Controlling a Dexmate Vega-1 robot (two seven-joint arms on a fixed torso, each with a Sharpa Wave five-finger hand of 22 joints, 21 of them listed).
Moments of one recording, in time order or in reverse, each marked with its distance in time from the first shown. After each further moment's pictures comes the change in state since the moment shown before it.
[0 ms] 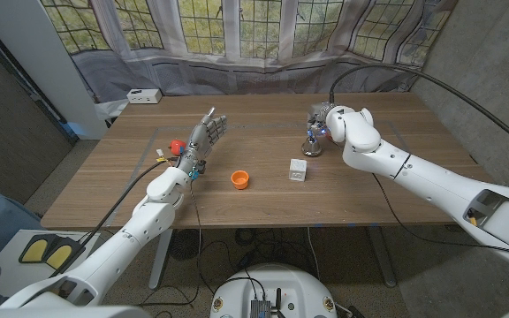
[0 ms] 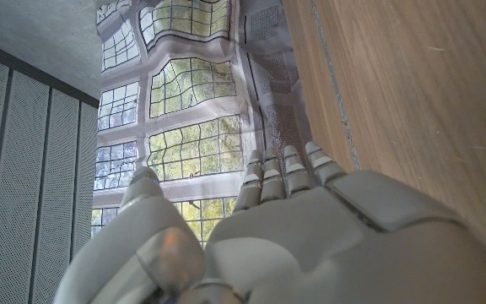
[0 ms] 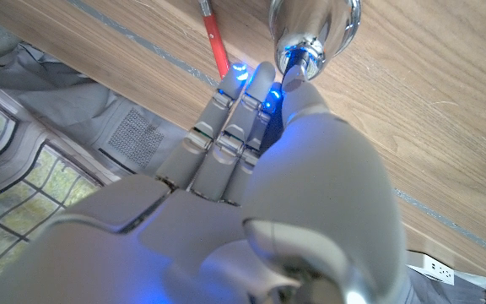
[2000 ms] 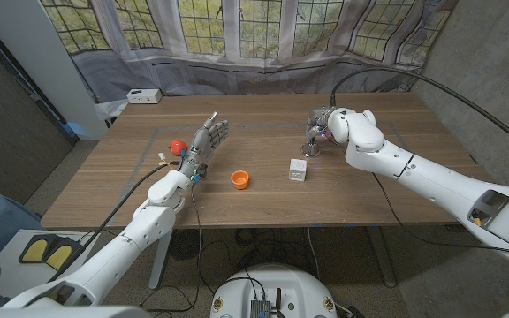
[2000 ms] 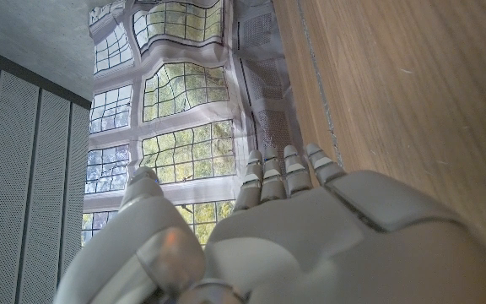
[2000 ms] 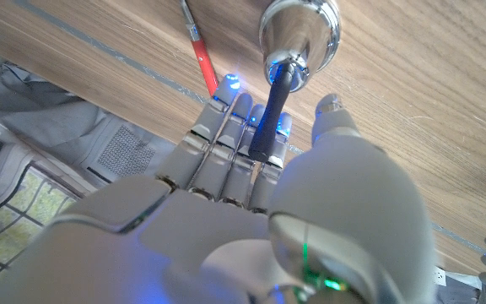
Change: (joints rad) left arm 0.025 0.009 0.005 -0.026 0.000 0.021 0.016; left_hand 0.000 0.000 0.004 0.004 0.000 0.007 -0.007 0.000 0.002 0.005 -0.005 0.000 0.000 0.000 0.000 0.000 0.000 -0.010 0.010 0.000 0.000; right arm -0.012 -0.025 0.014 -0.021 0.065 0.011 0.018; right_hand -0.363 -0.070 -0.057 0.104 0.011 -0.341 0.077 -0.193 -0.032 -0.389 0.112 -0.066 -0.069 -0.446 0.144 -0.051 -0.162 -0.143 0.063 -0.126 -0.005
